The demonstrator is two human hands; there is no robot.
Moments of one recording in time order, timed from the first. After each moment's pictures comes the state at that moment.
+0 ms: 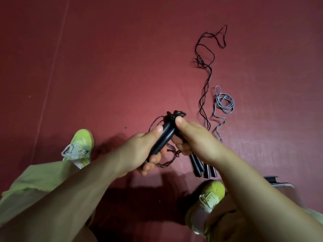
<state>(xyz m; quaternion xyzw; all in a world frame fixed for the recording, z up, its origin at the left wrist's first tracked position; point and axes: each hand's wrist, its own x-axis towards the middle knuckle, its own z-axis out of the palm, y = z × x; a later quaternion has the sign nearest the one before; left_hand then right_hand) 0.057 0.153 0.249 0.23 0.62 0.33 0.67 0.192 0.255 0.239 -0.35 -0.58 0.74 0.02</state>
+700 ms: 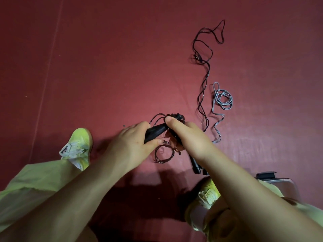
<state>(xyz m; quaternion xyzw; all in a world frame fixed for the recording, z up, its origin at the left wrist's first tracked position) 0.054 0.153 0.223 0.49 0.80 0.15 0.29 0.189 0.247 0.232 -0.49 -0.60 0.63 0.02</state>
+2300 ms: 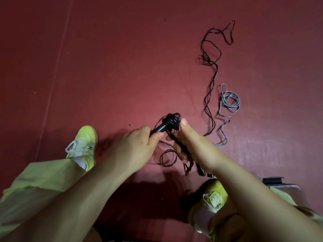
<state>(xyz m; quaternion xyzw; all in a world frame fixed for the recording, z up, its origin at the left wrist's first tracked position) 0.048 0.144 0.224 0.47 0.82 0.11 0.30 0.192 0.237 0.215 -0.45 -0.54 0.71 -0.03</state>
